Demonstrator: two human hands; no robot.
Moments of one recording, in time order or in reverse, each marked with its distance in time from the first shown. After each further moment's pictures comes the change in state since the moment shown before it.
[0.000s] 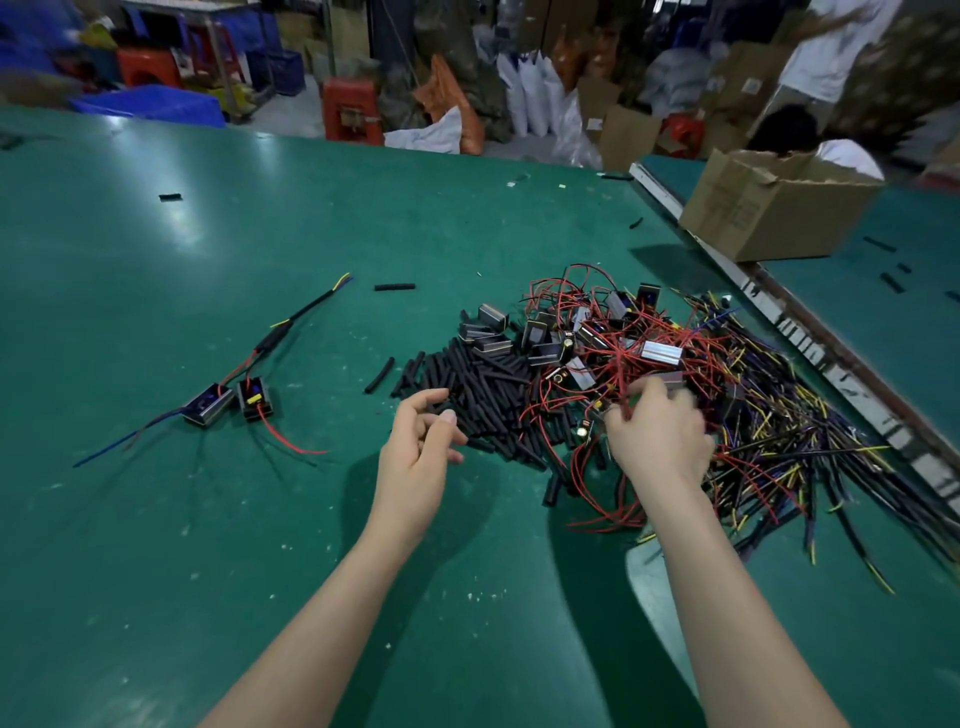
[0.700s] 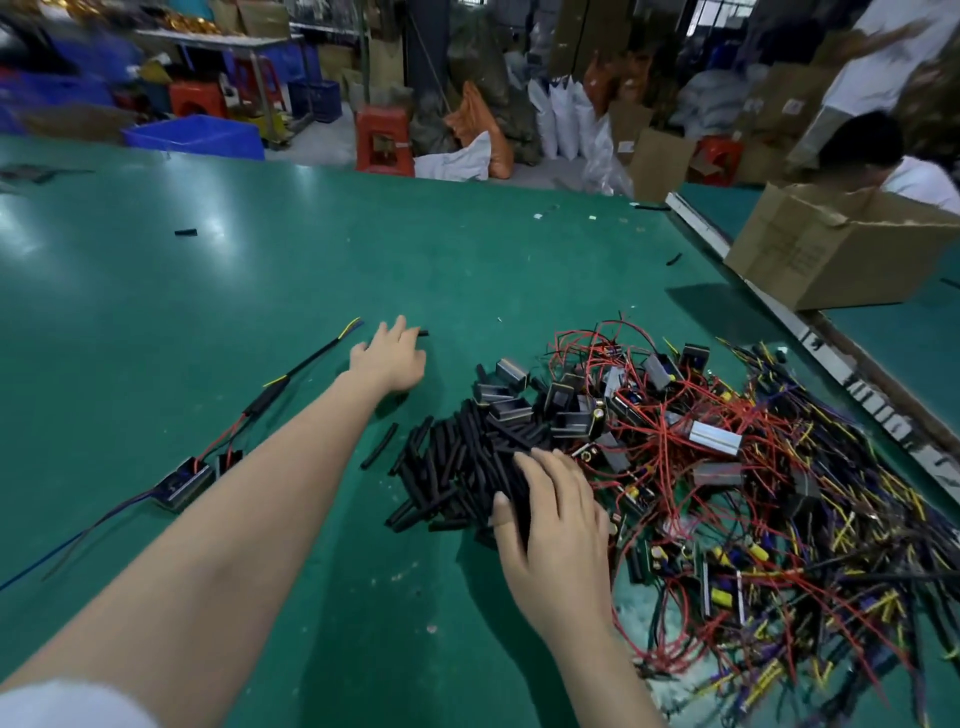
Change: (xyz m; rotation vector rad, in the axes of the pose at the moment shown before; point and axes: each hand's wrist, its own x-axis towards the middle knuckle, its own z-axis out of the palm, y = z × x) left_hand 0.257 -0.028 -0.024 1.330 -0.329 -0.123; right_hand -0.032 -0.051 0.078 0.275 0.152 -0.539
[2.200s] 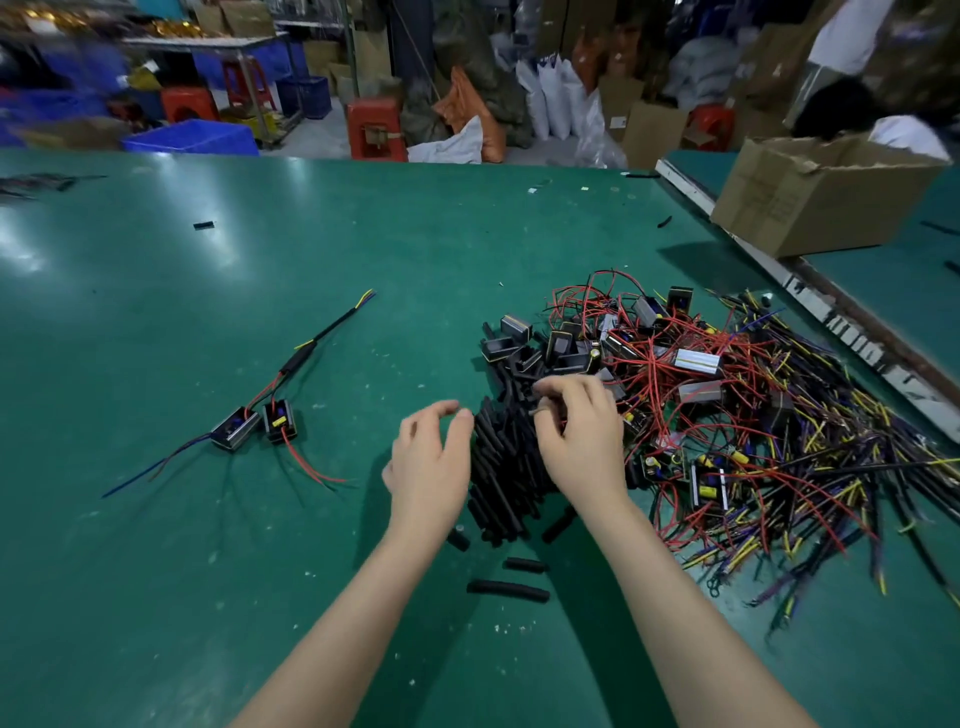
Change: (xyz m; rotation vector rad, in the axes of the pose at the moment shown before) left_hand -0.233 0.057 0.037 -0.851 0.281 -0.166; right_hand 0.018 0.004 -0.017 0.263 0.046 0.074
